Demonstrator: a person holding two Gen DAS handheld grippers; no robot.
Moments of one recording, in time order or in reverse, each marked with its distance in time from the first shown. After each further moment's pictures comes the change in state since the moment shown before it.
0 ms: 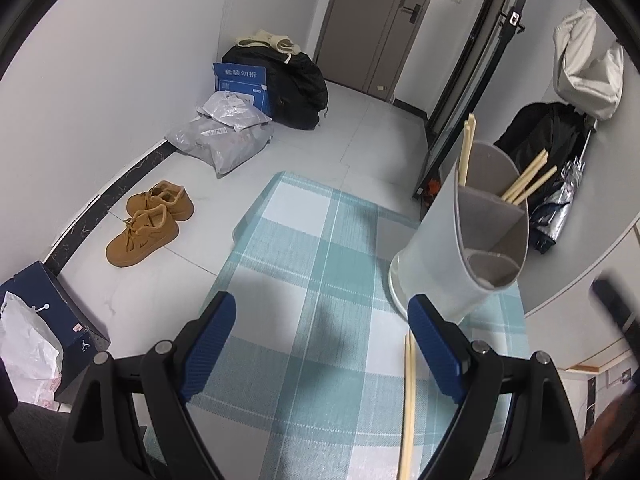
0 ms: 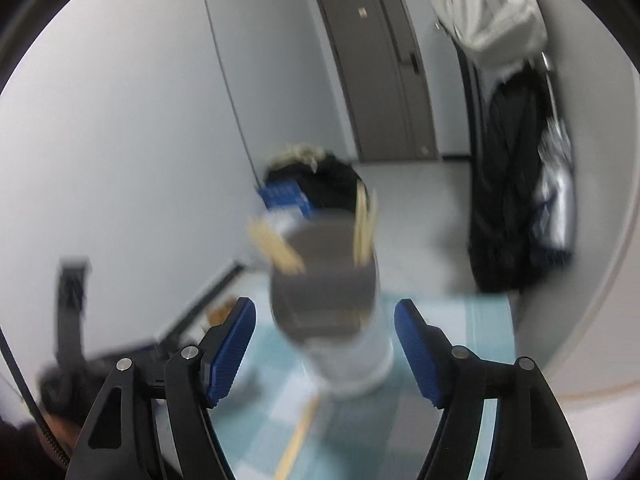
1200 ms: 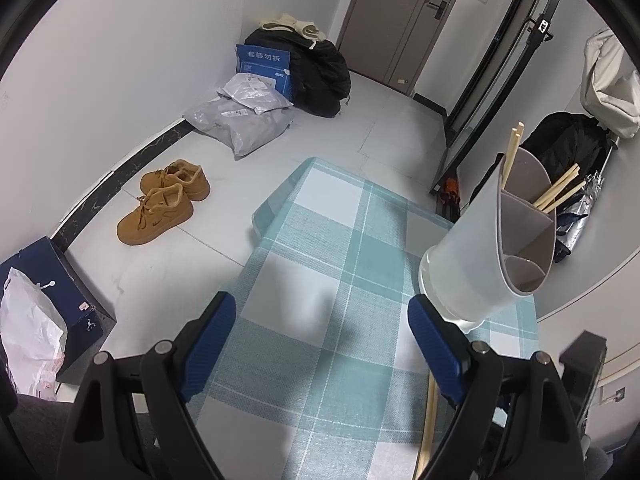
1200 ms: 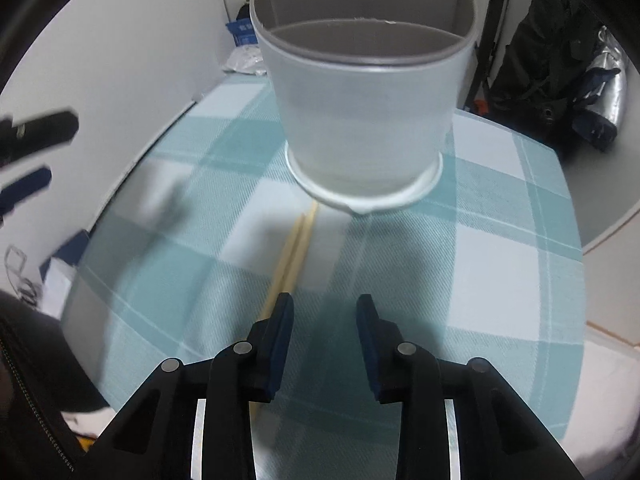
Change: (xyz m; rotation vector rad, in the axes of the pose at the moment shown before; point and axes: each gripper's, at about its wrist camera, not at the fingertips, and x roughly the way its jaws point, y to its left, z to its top) left arm 0.006 0.022 0.000 -0.080 0.046 0.035; right arm 0.125 0.020 -0.083 -0.089 0.512 -0.111
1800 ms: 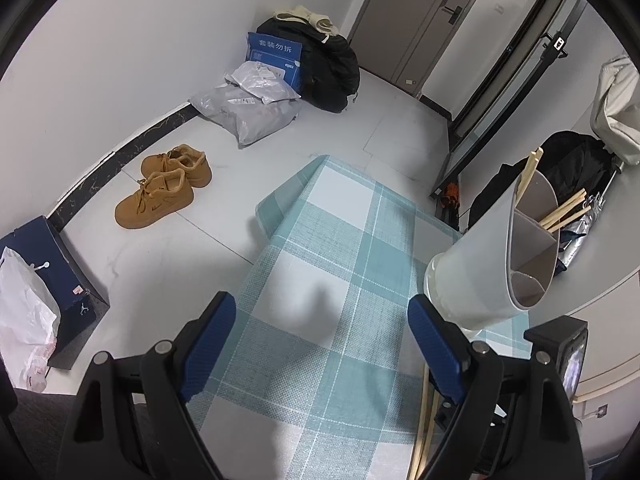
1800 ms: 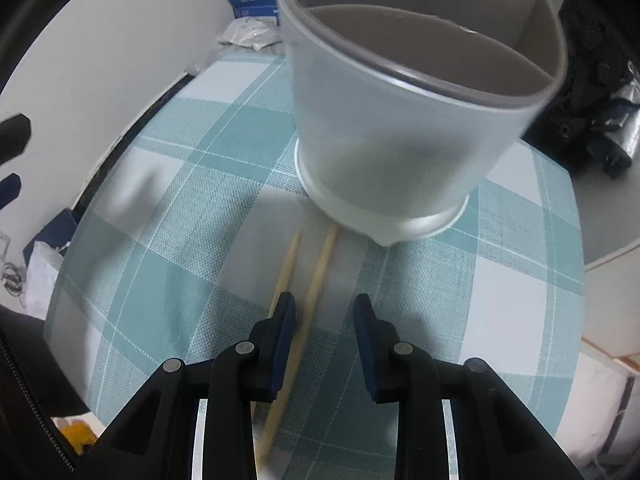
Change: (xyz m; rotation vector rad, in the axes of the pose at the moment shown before) left arm 0.001 0.016 0.007 -0.072 0.028 -0.030; right arm 0.017 0.016 0.028 -0.070 0.084 -0.088
